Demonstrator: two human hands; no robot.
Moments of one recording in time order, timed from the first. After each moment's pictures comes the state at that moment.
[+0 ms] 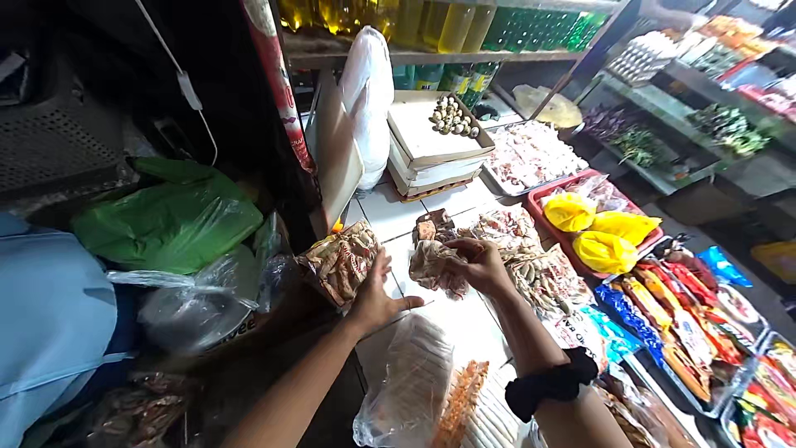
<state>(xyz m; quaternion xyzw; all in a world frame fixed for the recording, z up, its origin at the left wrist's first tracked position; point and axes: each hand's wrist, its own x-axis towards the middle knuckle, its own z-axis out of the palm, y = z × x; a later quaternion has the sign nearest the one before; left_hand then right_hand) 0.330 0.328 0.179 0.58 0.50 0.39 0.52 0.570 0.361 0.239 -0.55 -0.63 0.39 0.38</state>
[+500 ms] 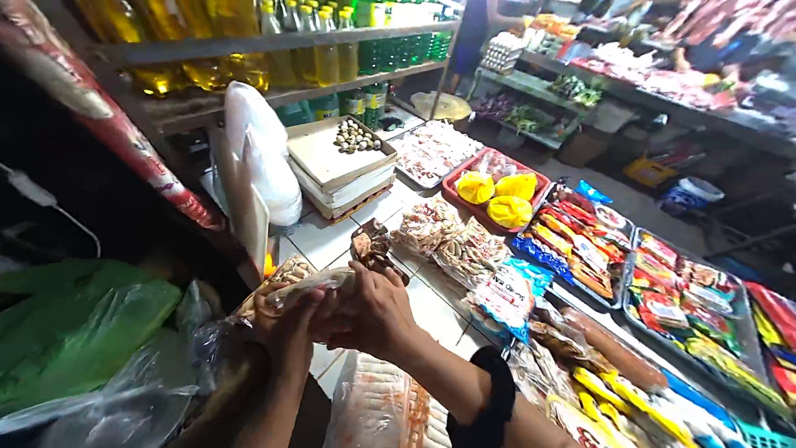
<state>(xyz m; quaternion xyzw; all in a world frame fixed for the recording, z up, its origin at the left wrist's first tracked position) 0.342 0.314 0.238 0.36 0.44 0.66 0.49 0.487 0.271 0.292 -0.62 -0.71 0.17 0.28</state>
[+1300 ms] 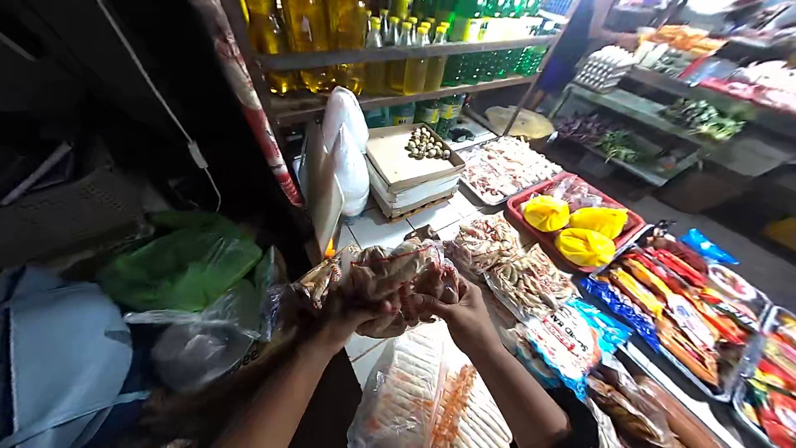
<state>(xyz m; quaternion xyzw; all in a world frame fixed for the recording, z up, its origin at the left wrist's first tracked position) 0.314 0.299 0.271 0.45 0.43 0.49 0.61 0.521 0.272 0.285 -0.47 -0.42 0.51 0.58</state>
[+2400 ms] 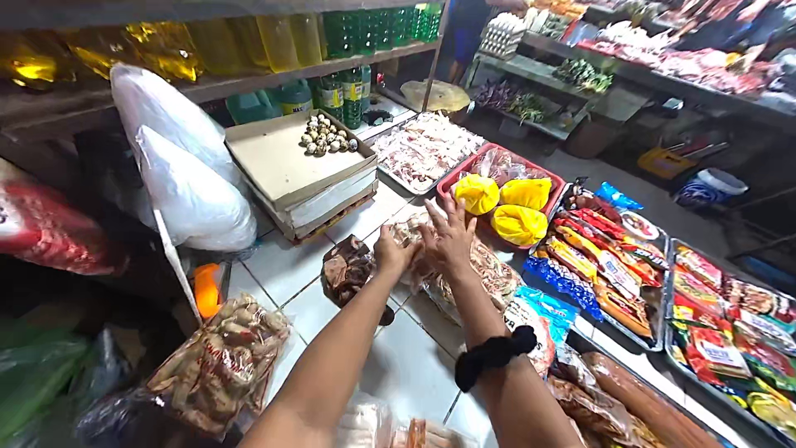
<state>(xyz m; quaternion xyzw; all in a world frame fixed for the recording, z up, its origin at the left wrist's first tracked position) 0.615 0.484 0.171 0.66 0.56 0.21 0.46 0.737 0.426 0.178 -0.80 -0.55 0.02 0.26</state>
